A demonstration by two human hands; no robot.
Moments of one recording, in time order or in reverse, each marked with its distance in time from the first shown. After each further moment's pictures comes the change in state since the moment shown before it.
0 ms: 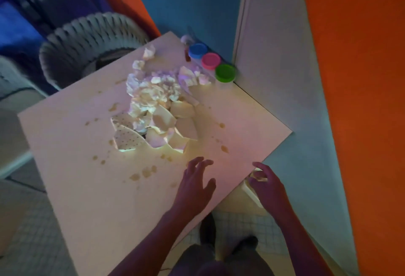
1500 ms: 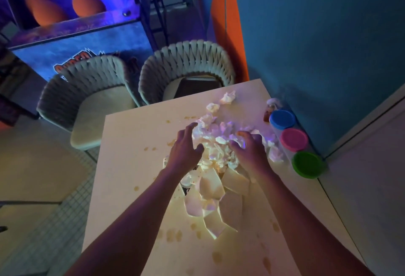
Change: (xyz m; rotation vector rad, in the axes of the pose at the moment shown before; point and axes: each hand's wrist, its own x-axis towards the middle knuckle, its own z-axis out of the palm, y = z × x) left_hand 0.225 -0.071 -0.219 0.037 0.471 -0.484; right_hand 0.268 -0.276 0.196 -0.284 -0.383 -0.547
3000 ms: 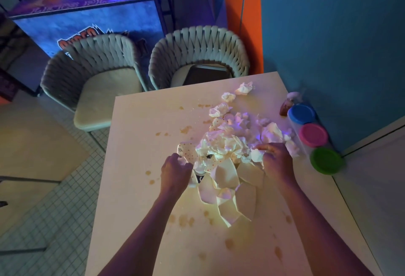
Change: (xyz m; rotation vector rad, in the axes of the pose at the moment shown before) left_hand -0.071 -0.092 0.003 -0.279 0.114 -0.406; right_hand -0.045 0.003 0.003 0.105 0.130 0.073
